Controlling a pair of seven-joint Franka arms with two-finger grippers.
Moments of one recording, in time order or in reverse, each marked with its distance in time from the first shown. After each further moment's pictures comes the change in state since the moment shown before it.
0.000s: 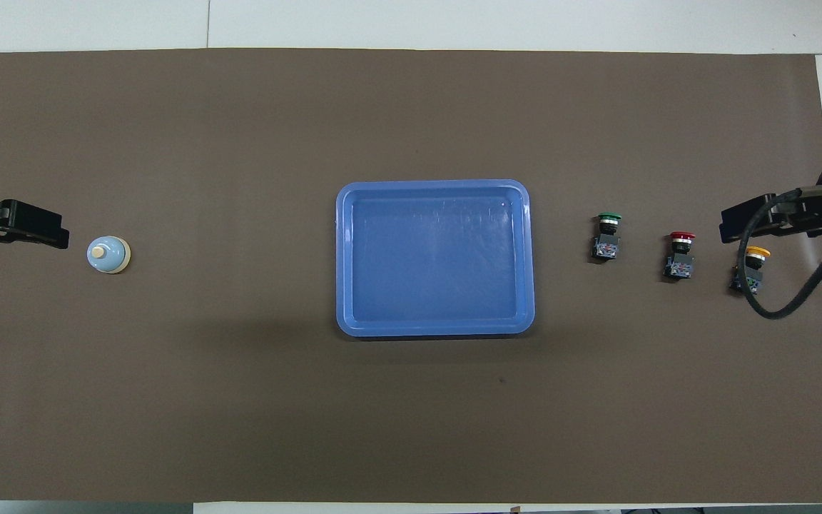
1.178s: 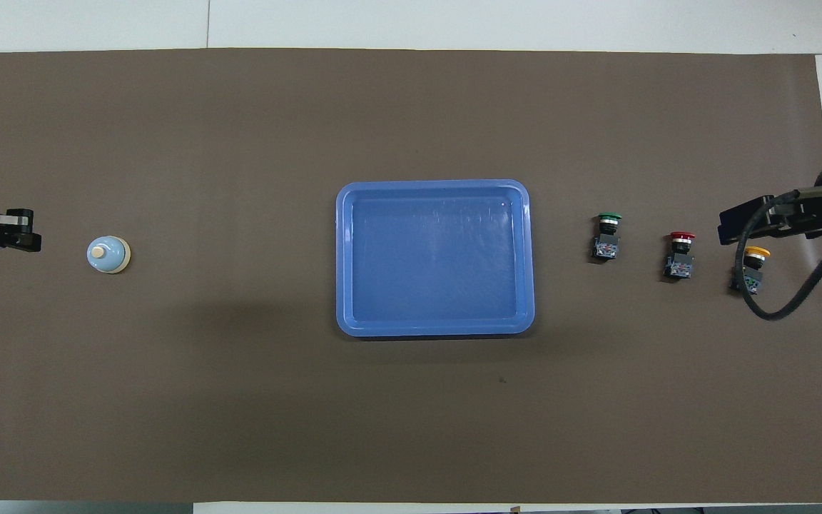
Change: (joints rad) left arm 0.054 0.015 0.013 -0.138 0.000 0.170 0.031; right arm 0.001 0.000 0.003 0.000 0.000 -0.006 0.000
